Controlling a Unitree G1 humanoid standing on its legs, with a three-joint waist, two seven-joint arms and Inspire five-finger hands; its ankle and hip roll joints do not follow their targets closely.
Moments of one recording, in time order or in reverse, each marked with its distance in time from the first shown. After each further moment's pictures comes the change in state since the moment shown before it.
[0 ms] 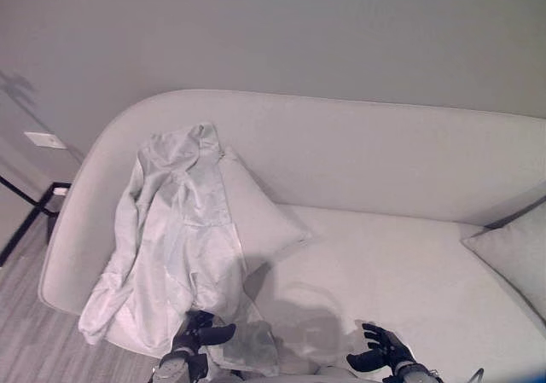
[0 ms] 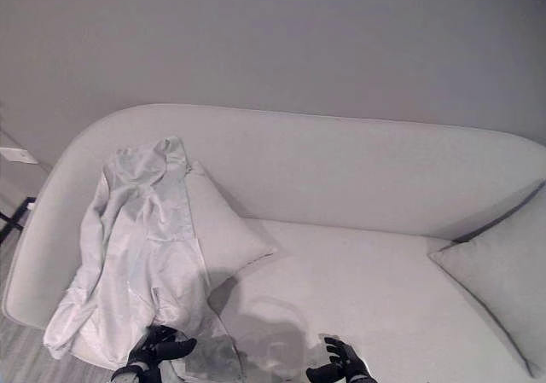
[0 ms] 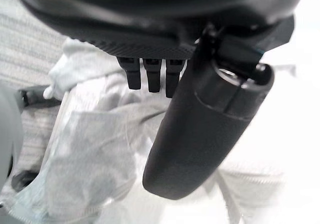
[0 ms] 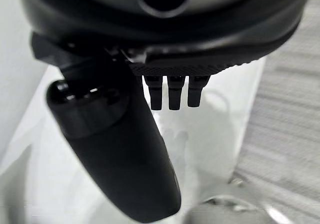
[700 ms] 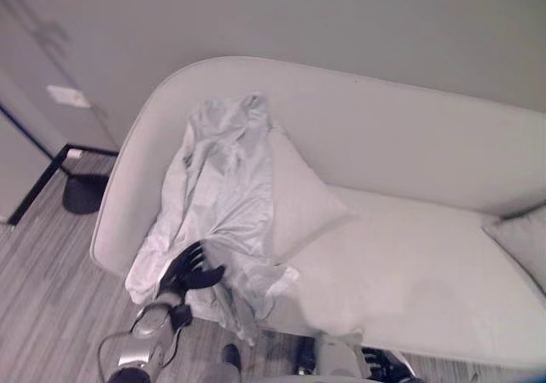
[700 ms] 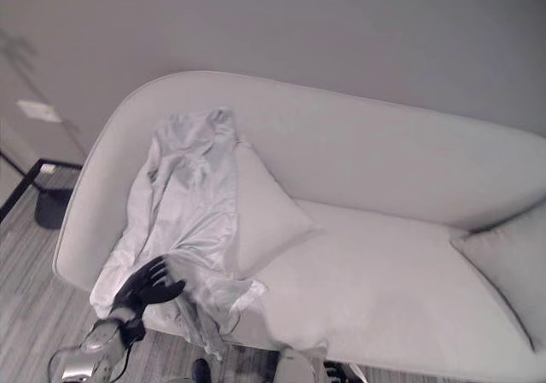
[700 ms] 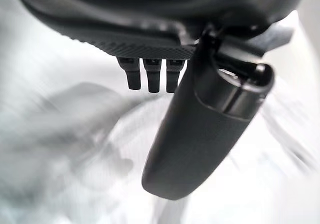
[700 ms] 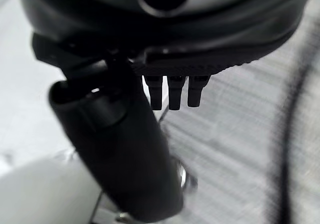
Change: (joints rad) left arm 0.019 0.177 0.065 -0.114 -0.069 -0.017 -0.017; right arm 0.057 -0.024 0.103 0.040 -0.066 0.033 0.022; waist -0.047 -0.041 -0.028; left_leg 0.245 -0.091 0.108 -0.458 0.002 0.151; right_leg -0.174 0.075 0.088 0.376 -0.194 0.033
